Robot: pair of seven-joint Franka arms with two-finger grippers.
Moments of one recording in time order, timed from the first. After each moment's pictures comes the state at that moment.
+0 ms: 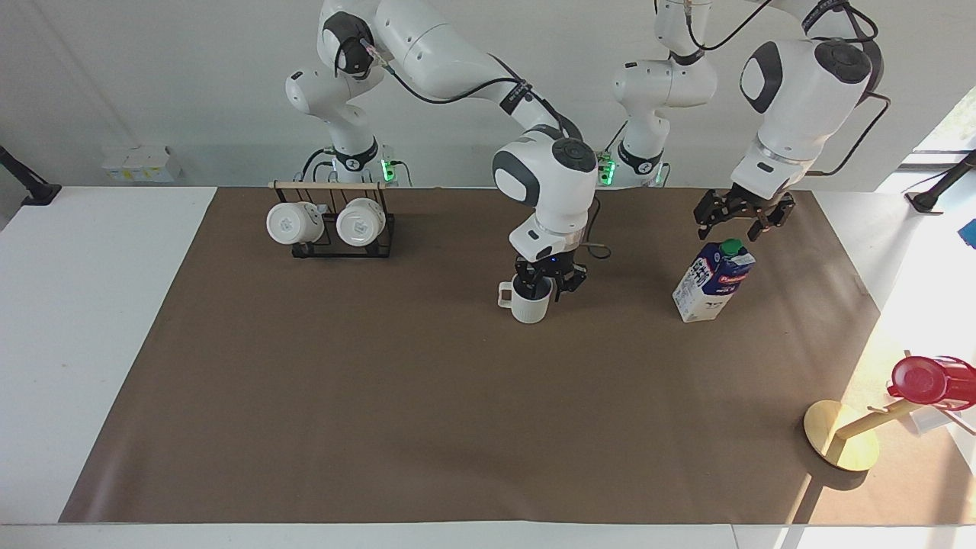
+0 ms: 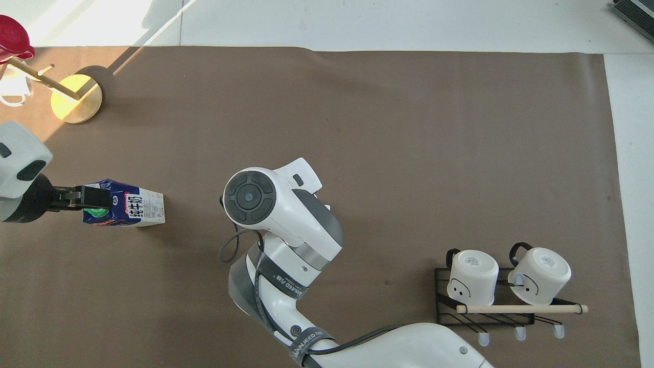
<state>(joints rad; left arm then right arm) -0.09 -0.18 0.02 -2.09 -0.02 1.95 0.09 0.73 0.58 0.01 -1.42 -0.11 2.07 1.03</state>
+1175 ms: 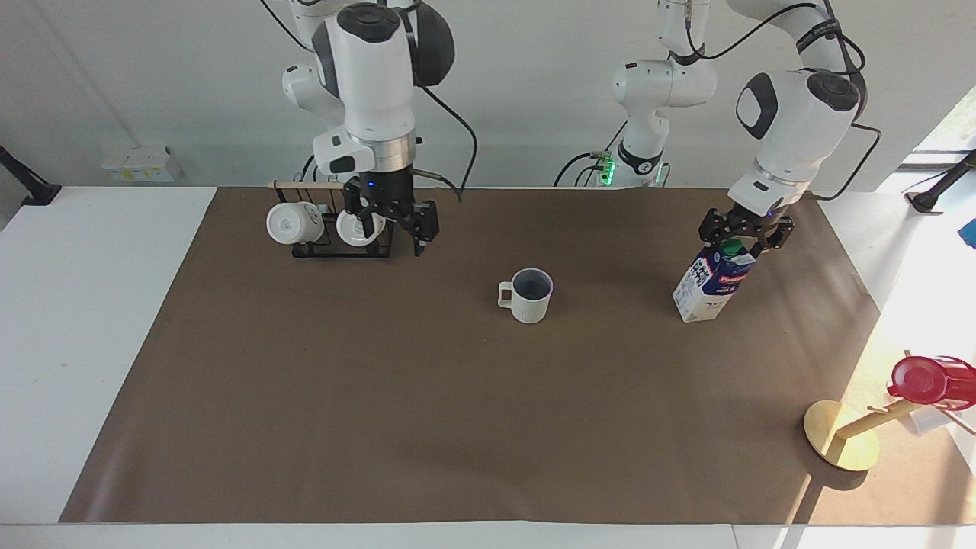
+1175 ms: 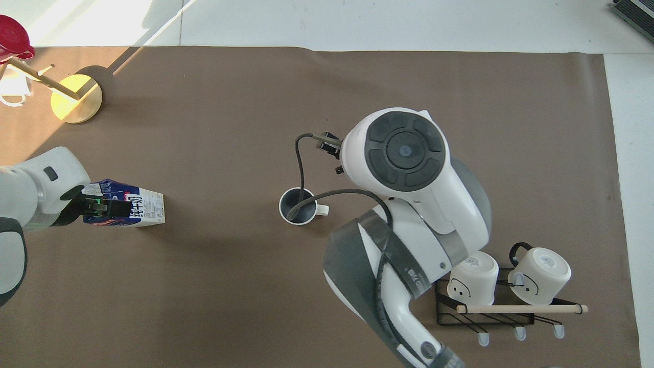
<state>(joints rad) -0.05 -0.18 0.03 -2.20 -0.02 2.11 0.21 0.32 0.05 0.00 -1.63 -0.10 1.78 0.73</state>
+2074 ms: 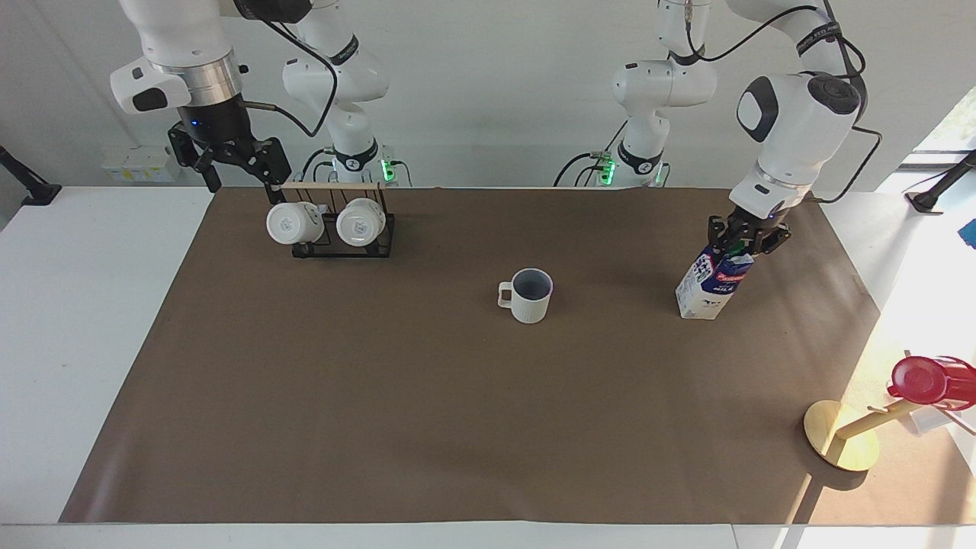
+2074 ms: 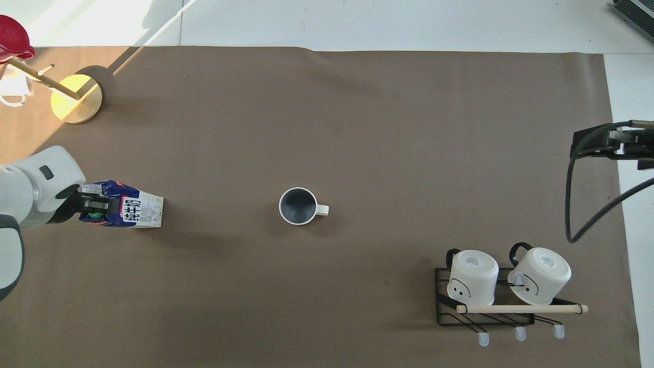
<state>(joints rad) -0.05 -0.16 0.02 -2.18 -0.02 2.11 0.17 0.04 -0.01 -0.01 -1.47 -0.09 1.53 0.22</state>
